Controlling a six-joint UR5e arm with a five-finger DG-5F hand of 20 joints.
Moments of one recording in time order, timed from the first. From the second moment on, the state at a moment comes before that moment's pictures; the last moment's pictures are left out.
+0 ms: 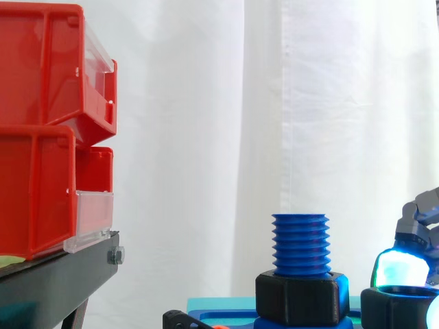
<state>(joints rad) 0.54 -2.11 -1.62 -2.27 -0.32 -1.48</state>
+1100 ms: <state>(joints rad) 0.53 -1.94 -1.61 -2.53 -0.39 -1.38</state>
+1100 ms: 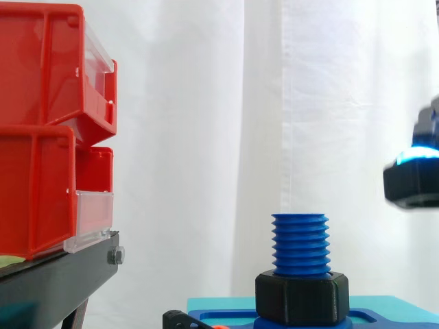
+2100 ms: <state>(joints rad) 0.30 -2.01 -1.41 -2.65 -1.02 -0.85</state>
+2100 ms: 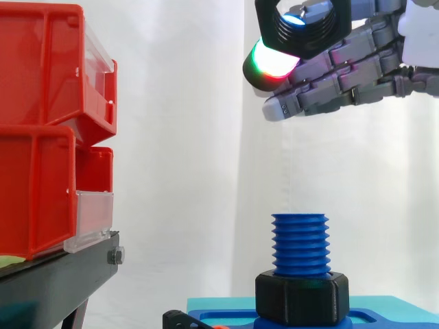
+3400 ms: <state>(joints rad) 0.25 -2.06 -1.41 -2.71 -1.07 -1.13</state>
